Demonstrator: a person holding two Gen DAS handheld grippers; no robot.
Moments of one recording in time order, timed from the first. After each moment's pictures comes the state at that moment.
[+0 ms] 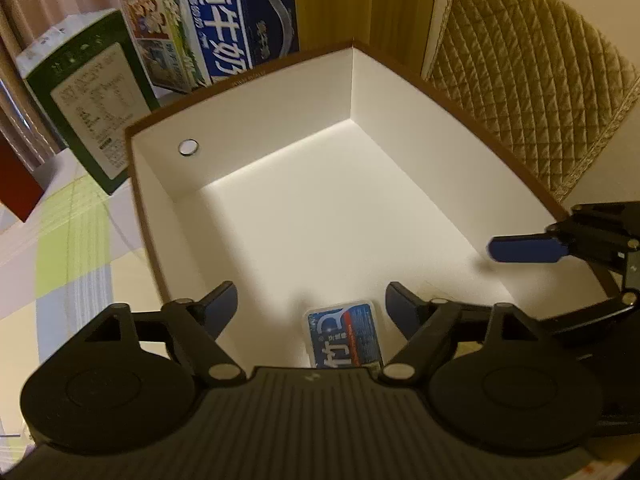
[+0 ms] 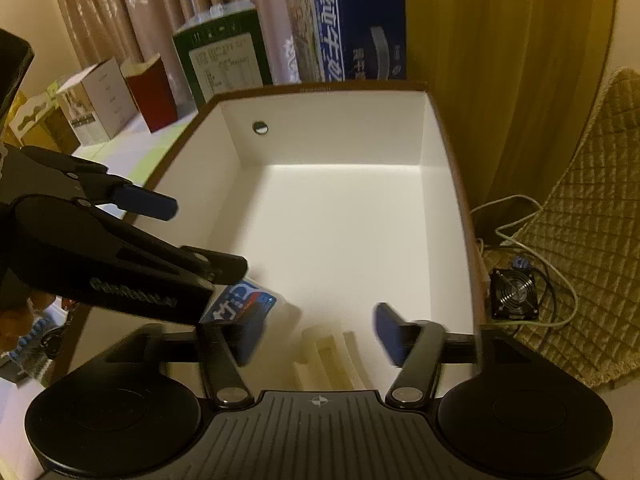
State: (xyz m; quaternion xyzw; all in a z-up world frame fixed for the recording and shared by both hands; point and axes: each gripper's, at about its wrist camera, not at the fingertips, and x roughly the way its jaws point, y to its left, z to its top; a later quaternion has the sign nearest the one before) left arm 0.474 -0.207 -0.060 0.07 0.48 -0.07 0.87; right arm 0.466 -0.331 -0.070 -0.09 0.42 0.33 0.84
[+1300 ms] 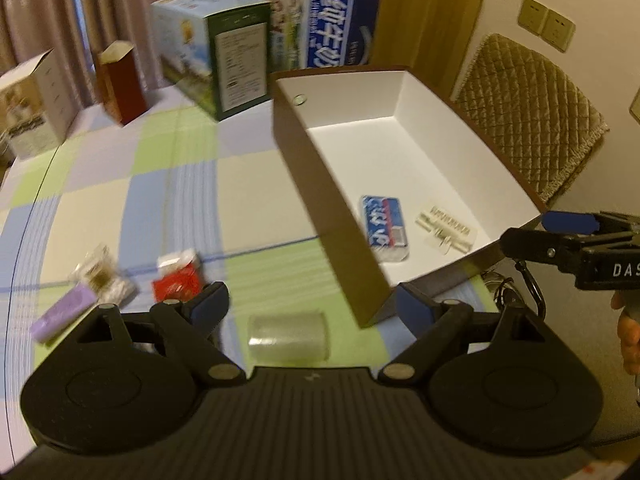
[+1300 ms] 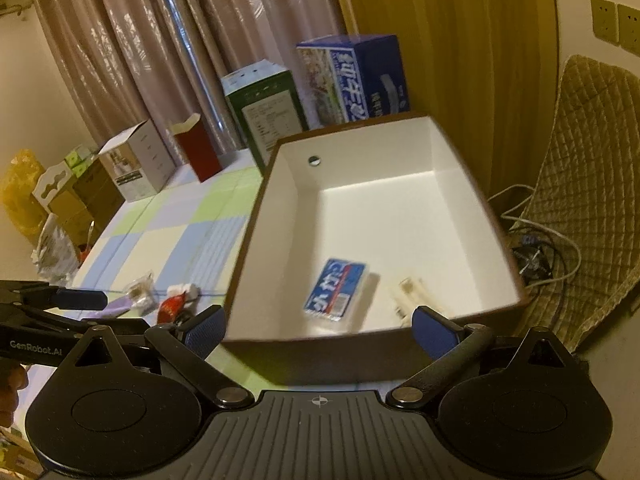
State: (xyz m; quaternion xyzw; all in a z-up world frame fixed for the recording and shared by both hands) left arm 0.277 -0.114 0.001 -0.04 0.45 -0.01 0.89; right arm 0.336 -0.335 -0.015 0.01 0.40 0.32 0.86
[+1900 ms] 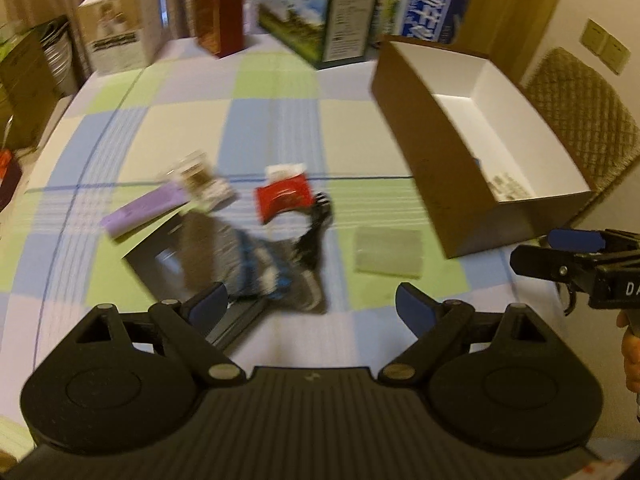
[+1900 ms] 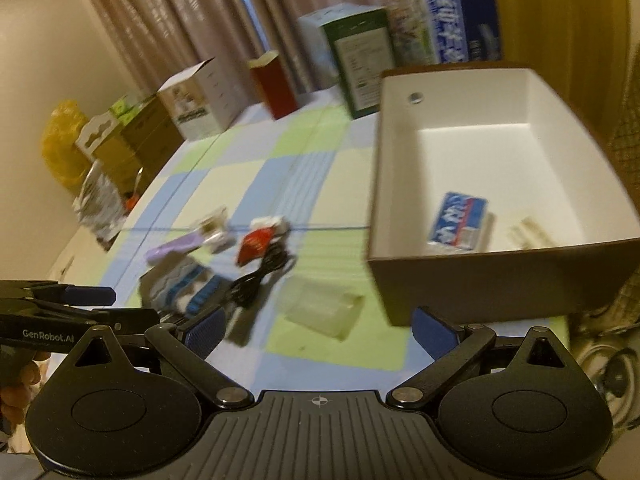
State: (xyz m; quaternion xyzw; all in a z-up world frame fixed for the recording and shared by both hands) left arm 0.195 -0.027 -0.018 -0.09 0.47 0.07 0.87; right arm 0.270 -0.251 -0.046 -0.02 0.44 0.39 0.81
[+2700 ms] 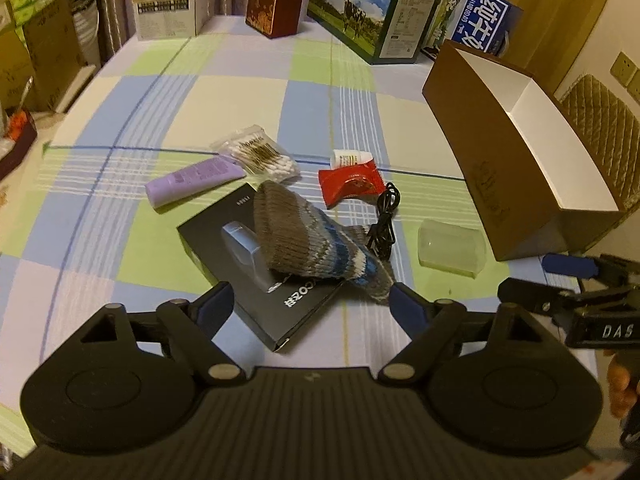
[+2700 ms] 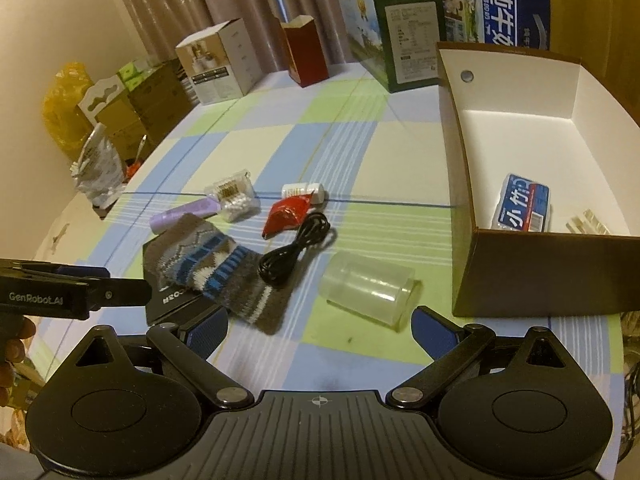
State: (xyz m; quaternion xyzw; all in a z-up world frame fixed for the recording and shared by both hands) left arm 0.177 0.036 -0.047 -0.13 0.47 0.09 0.87; right arm 0.250 -0.196 -0.084 -0.05 0.45 0.39 0.81
